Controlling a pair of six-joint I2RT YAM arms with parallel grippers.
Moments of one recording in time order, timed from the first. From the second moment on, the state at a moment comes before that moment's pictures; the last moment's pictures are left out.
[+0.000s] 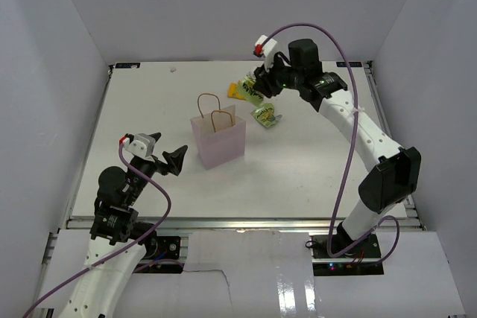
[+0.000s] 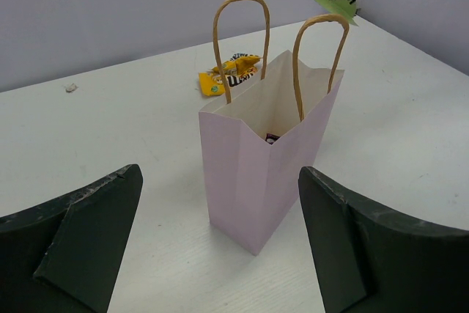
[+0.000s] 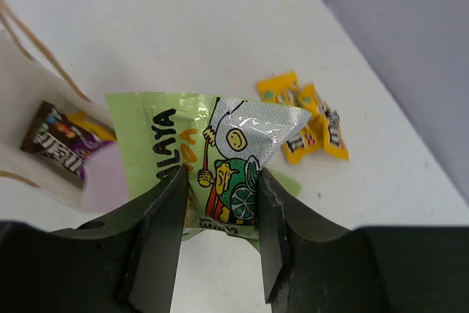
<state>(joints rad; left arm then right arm) -0.26 0.32 0.48 -0.07 0.22 -0.02 0.46 1.66 1.63 -0.45 -0.40 -0.36</state>
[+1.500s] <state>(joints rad) -0.26 0.32 0.48 -0.07 0.22 -0.02 0.79 1.63 1.59 -0.37 -0.18 -0.60</state>
